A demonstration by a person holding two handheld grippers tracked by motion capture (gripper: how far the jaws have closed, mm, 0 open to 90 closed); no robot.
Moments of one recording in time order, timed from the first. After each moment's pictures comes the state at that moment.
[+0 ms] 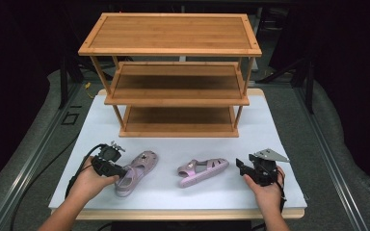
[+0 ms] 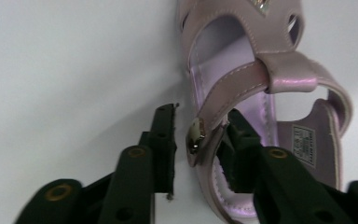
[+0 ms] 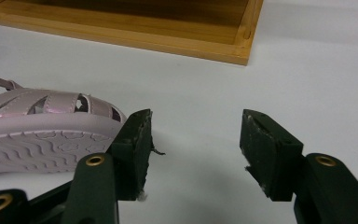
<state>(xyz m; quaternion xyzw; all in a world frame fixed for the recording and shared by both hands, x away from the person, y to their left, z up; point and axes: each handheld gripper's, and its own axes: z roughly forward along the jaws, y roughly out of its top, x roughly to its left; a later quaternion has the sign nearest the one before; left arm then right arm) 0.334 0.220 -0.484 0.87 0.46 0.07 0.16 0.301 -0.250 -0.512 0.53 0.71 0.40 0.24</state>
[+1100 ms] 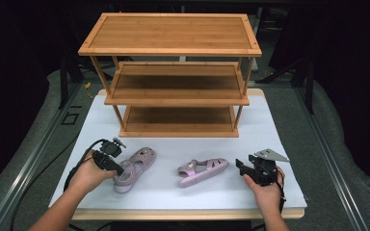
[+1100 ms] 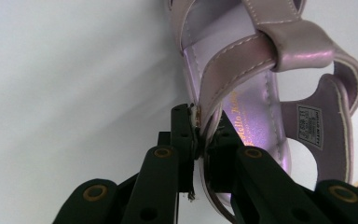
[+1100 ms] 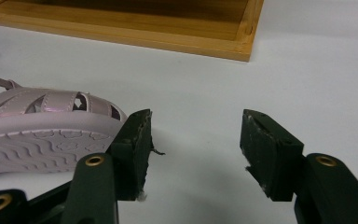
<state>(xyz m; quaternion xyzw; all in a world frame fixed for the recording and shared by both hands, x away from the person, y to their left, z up) 0.352 0.224 -0.477 0.88 0.46 0.04 0.13 0.302 -0.251 -0.514 0.53 0.71 0.40 0.23</state>
